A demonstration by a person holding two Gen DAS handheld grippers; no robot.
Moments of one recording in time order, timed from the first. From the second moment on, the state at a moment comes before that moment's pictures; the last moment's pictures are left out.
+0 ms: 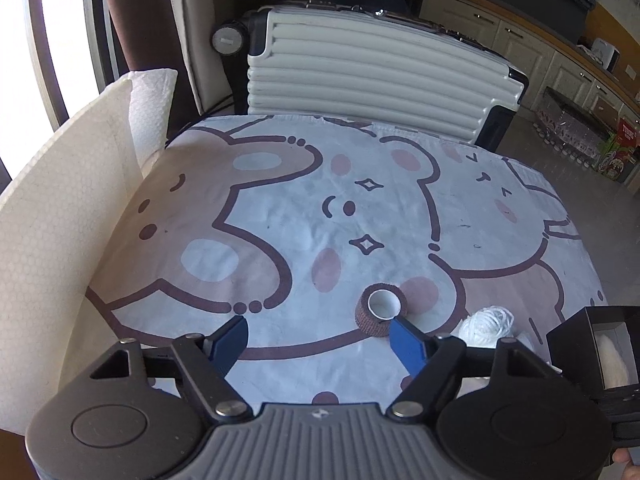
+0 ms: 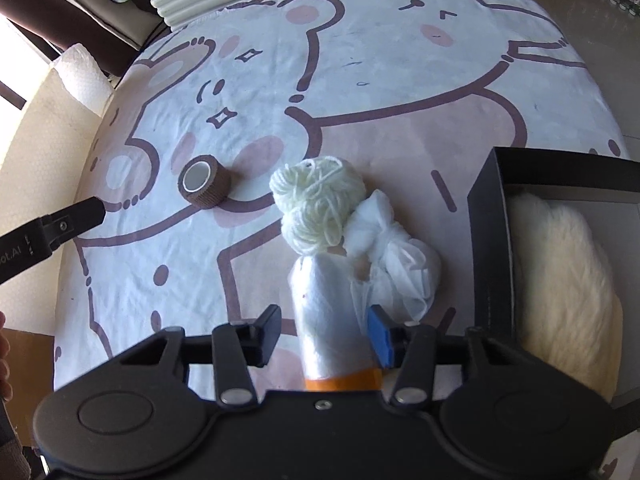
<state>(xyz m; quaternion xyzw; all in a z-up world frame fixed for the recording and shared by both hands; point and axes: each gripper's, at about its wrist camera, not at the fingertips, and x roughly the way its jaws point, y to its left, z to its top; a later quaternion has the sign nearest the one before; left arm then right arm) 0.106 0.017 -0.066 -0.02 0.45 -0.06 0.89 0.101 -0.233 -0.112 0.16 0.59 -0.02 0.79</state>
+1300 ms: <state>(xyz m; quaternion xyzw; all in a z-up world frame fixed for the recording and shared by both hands) 0.175 -0.043 -0.139 -0.02 0.51 -0.07 0.86 0.105 -0.229 -0.129 0.13 0.62 0.06 0.77</state>
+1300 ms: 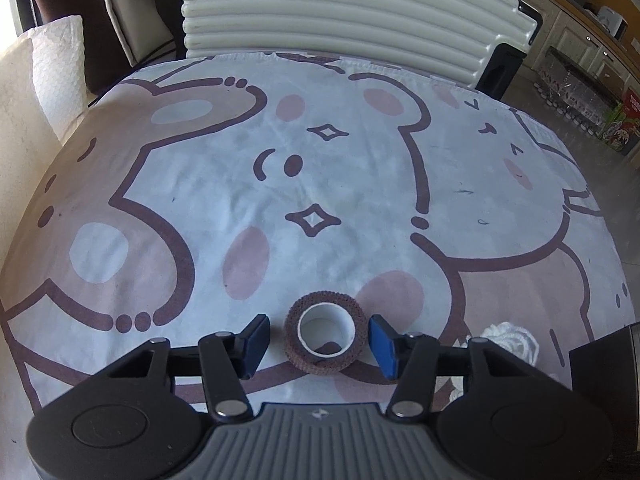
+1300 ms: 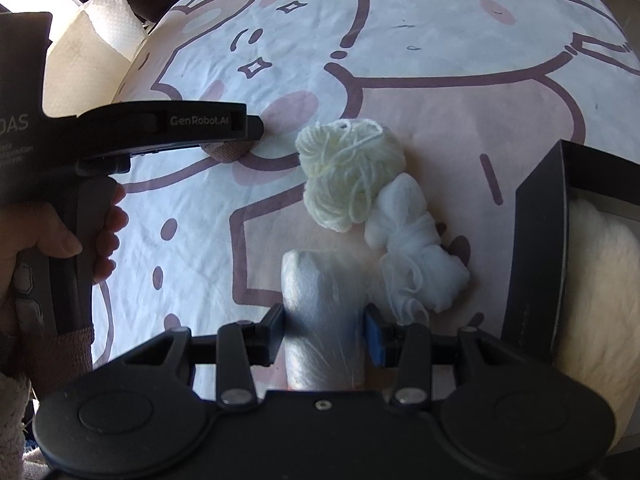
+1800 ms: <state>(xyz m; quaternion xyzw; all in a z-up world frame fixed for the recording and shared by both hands) 0.168 -0.039 -0.128 -0.02 0.51 -0.08 0.86 0.102 -0.232 -0.116 0.14 0.60 0.05 0.79</state>
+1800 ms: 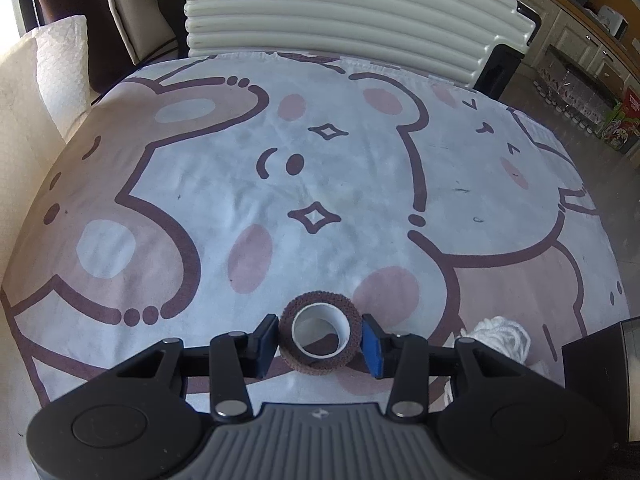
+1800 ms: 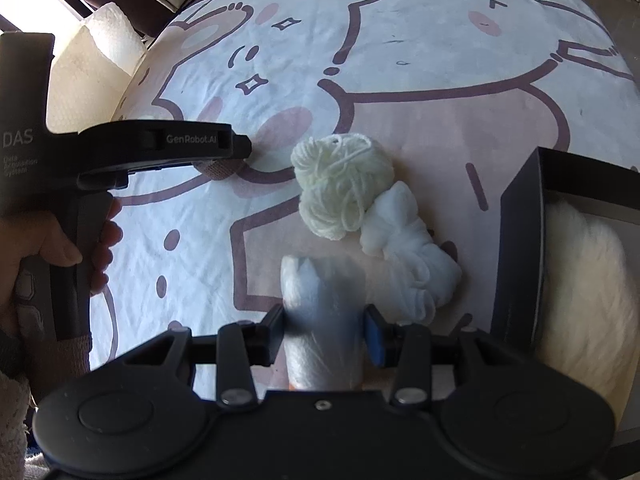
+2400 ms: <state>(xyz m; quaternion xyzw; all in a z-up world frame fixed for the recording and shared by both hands) 0.126 -0.010 -0.078 -0.02 0.47 -0.08 0.88 0.093 -0.216 -0.099 0.14 0.58 0.04 0.80</state>
